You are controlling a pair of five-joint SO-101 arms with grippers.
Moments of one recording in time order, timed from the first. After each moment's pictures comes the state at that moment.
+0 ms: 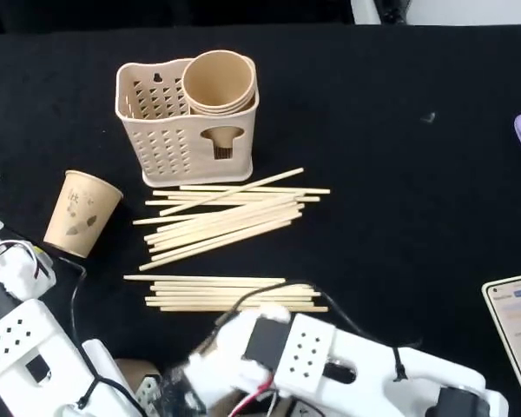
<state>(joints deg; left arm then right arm) -46.9 -62.9 58.2 66.7 -2.1 -66.6 -45.8 64.0 76.4 56.8</state>
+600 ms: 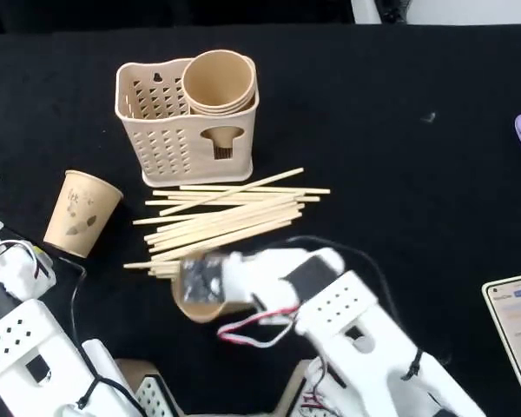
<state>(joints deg) -46.9 -62.9 58.2 66.7 -2.1 -33.9 -45.7 60.4 69.6 56.8</state>
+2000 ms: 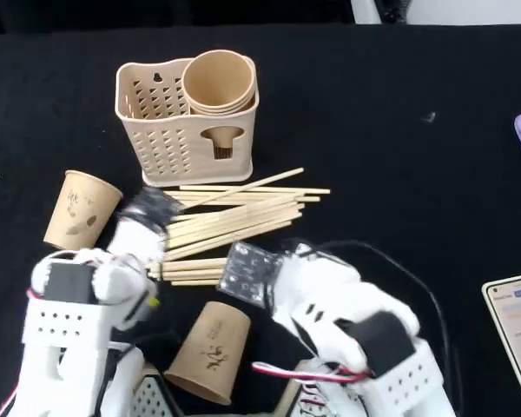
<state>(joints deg) -0.4 -63.2 56.4 89.4 -31.2 -30.2 -80.5 60.3 81.0 41.3</state>
